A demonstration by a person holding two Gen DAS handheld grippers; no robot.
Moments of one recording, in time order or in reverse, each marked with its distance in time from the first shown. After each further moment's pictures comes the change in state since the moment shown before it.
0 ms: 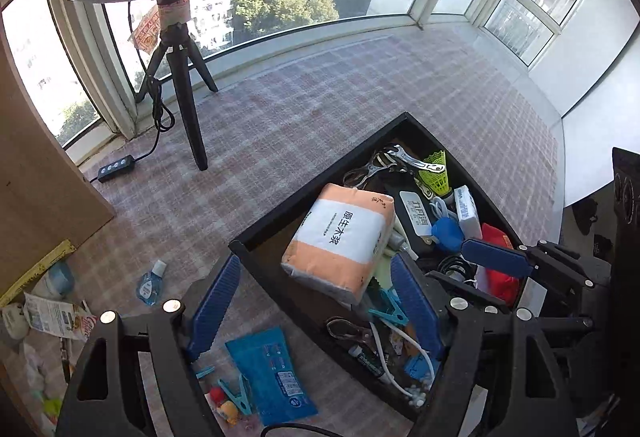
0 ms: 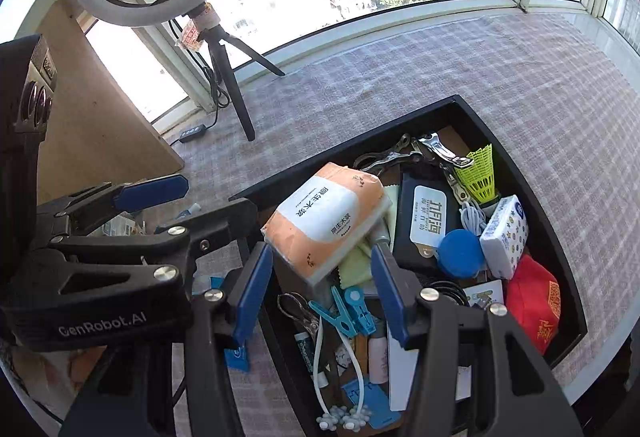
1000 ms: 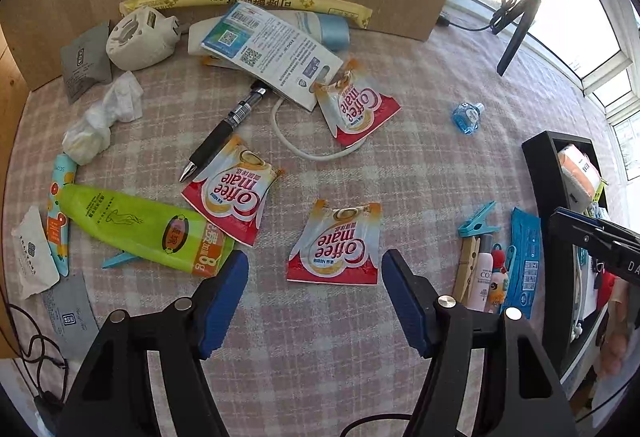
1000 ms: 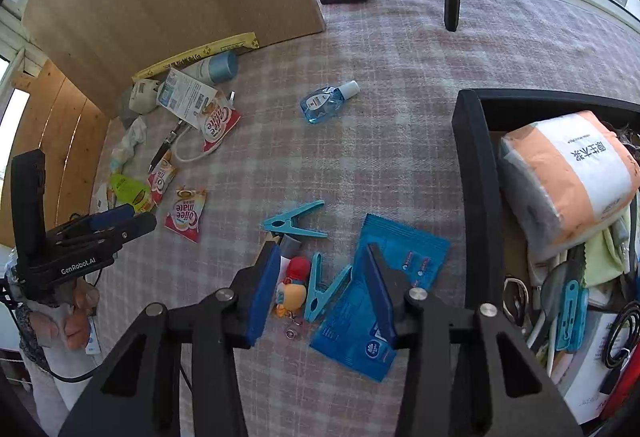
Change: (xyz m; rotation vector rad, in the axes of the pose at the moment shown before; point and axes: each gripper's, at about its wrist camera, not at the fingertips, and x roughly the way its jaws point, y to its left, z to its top) left arm -0.010 0.230 -0.214 -0.528 0.097 0.202; right arm 0.126 0.152 -0.047 -0.273 0.282 0.189
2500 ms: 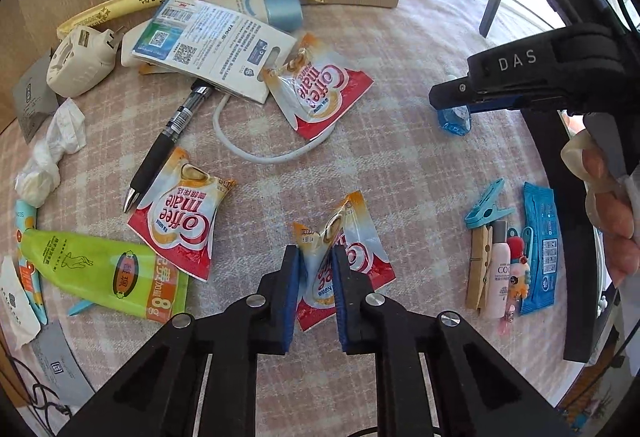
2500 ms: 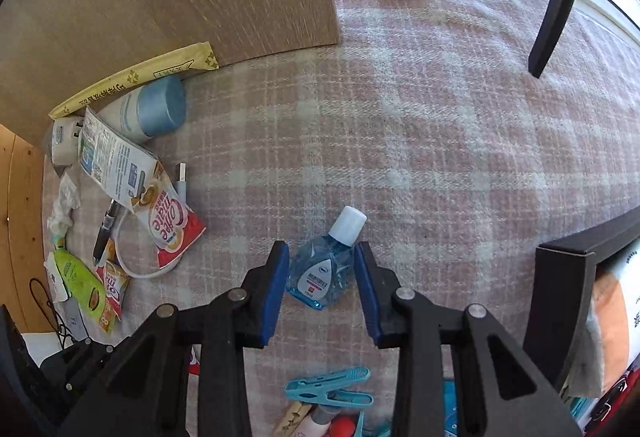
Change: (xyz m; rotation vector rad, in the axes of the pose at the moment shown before) left arm 0.029 -0.044 -0.013 0.145 0.009 -0.021; right arm 0.099 0.052 0.099 0.036 0.130 -0.150
